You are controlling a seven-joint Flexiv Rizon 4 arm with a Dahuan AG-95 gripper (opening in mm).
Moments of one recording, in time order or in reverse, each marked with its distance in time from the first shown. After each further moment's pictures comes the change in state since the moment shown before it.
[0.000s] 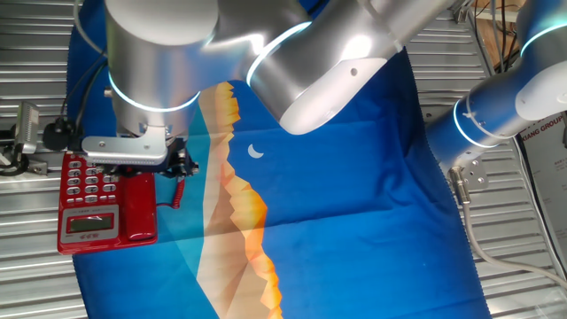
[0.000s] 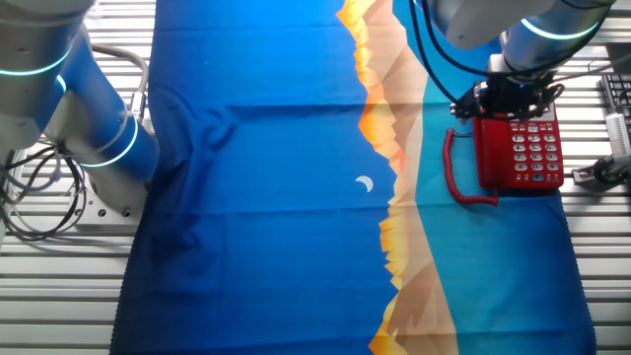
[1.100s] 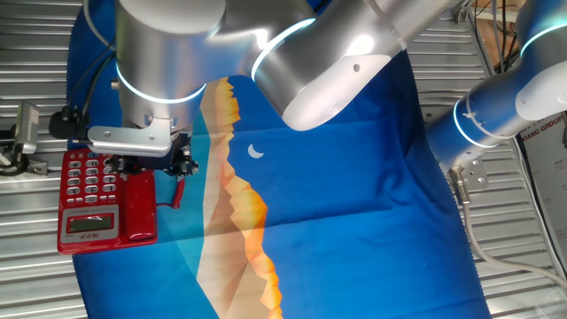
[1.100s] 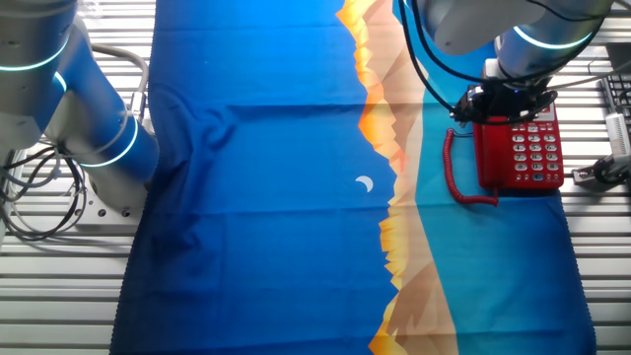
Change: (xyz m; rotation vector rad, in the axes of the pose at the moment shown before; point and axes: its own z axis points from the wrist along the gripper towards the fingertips) arm 0.001 0.002 0.000 0.008 -0.028 0.008
